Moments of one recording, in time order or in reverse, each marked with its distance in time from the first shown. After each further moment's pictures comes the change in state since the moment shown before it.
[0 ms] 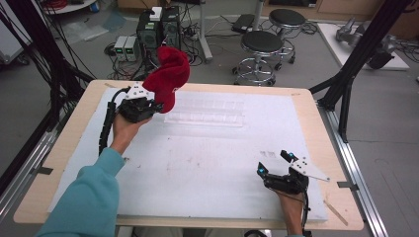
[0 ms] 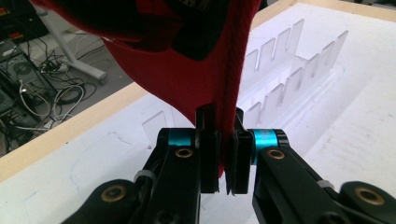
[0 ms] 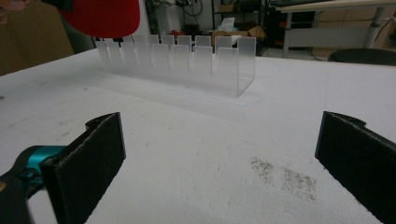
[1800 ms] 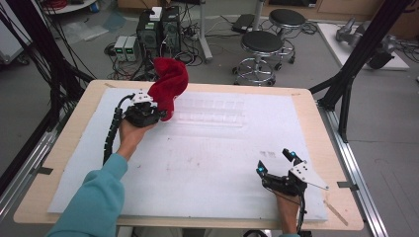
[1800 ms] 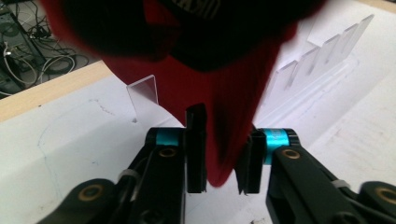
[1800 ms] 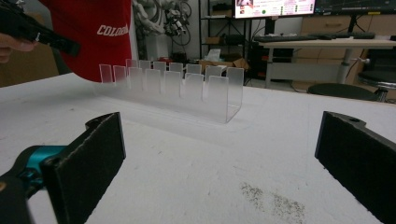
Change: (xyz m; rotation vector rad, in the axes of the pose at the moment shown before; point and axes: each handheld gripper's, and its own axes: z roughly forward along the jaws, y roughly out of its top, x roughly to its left) left arm -0.002 -0.024 0.022 0.052 0.001 -0.118; right arm 0.008 -0.005 -0.001 -0.119 -0.058 -0.060
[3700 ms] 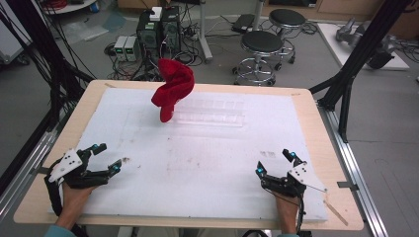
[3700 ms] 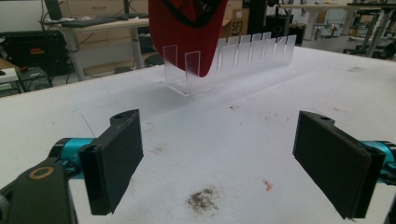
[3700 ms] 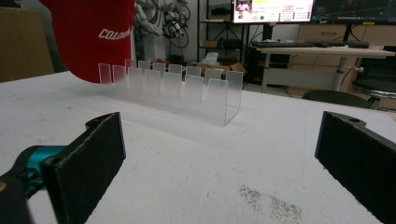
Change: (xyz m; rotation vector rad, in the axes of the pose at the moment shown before) left arm 0.002 -0.165 -0.146 -0.387 -0.004 0.000; right arm 0.004 -0.001 -0.001 -0.015 -0.013 -0.034
